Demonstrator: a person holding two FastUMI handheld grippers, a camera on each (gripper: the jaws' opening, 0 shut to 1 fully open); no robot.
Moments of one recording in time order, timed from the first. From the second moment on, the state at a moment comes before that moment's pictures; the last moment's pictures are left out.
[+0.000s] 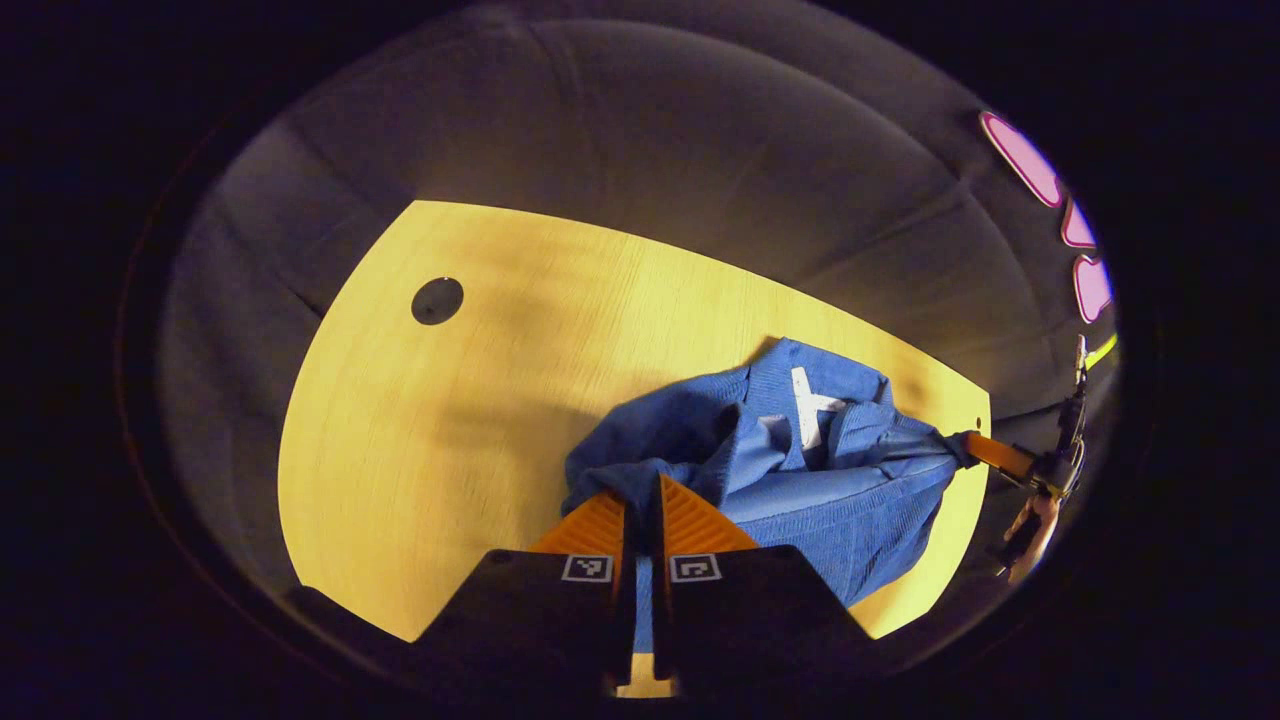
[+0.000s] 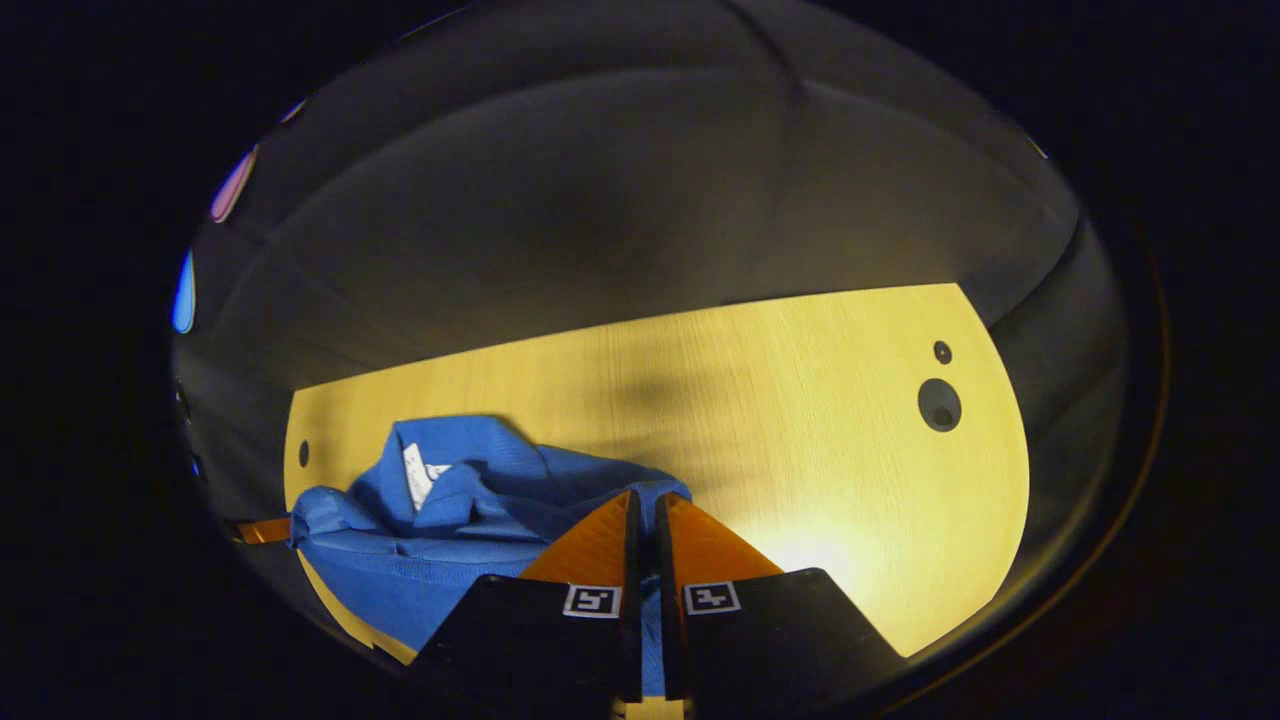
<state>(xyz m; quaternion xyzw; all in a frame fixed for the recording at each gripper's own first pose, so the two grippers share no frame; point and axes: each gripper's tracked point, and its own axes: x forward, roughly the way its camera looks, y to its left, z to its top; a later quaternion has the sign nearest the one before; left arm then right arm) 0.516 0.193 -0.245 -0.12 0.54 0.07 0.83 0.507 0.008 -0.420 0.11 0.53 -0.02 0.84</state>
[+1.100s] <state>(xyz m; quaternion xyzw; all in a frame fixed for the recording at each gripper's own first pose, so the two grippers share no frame) 0.439 0.130 -0.003 -0.05 0.22 0.01 0.97 0.440 0.044 -0.187 0.03 0.23 0.06 0.97</state>
